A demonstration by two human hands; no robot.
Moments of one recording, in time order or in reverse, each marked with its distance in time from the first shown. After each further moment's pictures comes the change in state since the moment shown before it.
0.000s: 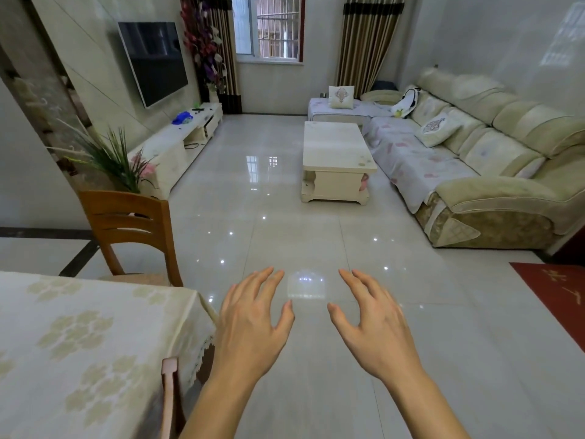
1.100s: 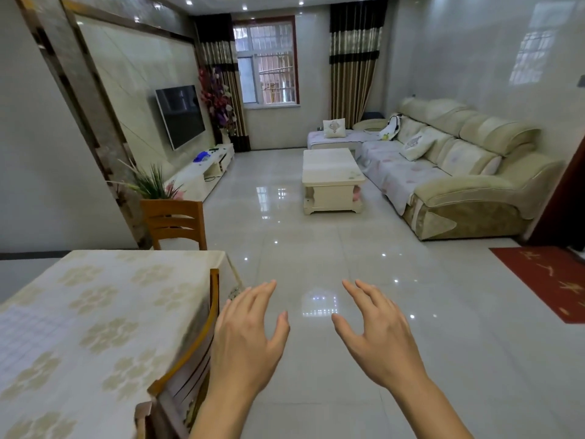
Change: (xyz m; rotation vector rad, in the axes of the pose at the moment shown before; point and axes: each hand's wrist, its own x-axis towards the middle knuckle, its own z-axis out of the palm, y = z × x) left_hand -0.378 0.150 -0.150 0.049 0.075 0.008; right_hand -0.396 -0.020 -0.138 0.040 0.055 -0.006
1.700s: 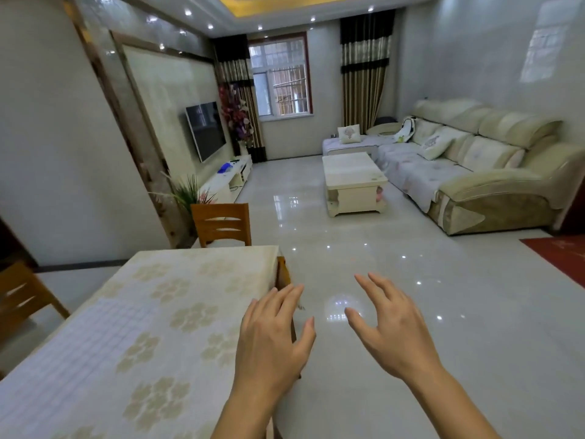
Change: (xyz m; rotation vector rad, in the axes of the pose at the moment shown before) left_hand -0.089 -0.141 -0.147 0.036 -0.088 0.092; right_hand -0.103 -0.185 0.081 -0.002 0.035 -0.020
